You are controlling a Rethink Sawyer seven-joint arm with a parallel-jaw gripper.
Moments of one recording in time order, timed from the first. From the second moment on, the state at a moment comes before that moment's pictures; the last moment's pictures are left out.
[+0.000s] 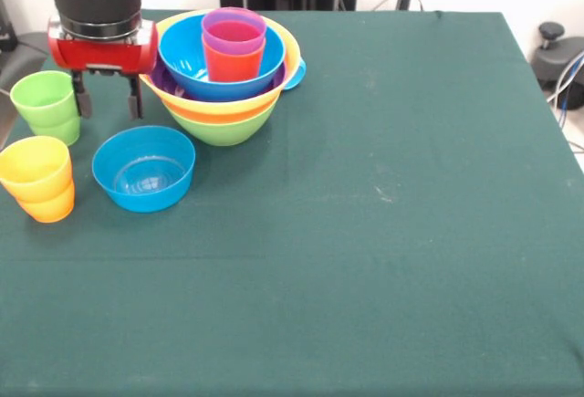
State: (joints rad) arm -0.73 -0.55 0.33 1.48 -0.56 0.65 1.59
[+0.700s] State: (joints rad) arm -0.75 -0.58 0.33 1.53 -0.56 0.65 1.59
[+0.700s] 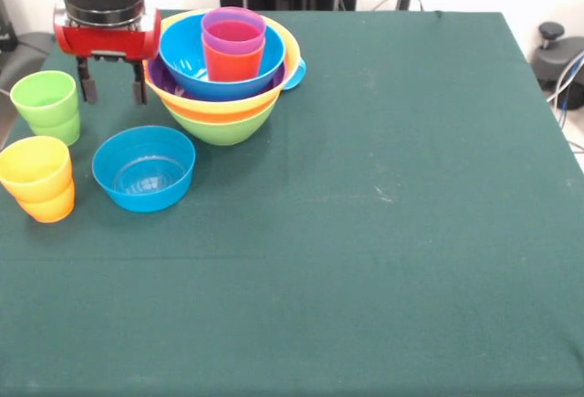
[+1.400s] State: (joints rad) arm -0.79 -0.65 0.33 1.57 -0.56 0.65 1.59
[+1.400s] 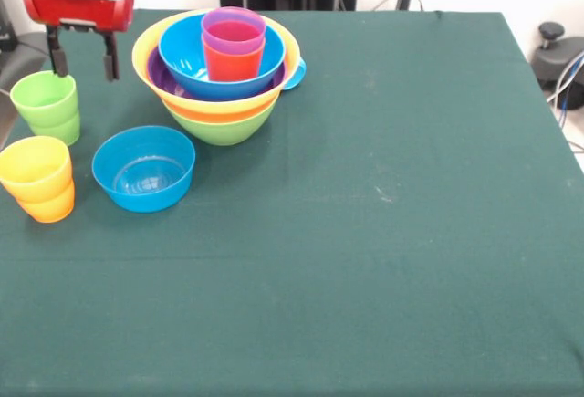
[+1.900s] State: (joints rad) arm -0.80 -0.64 0.33 1.57 -0.56 0.65 1.59
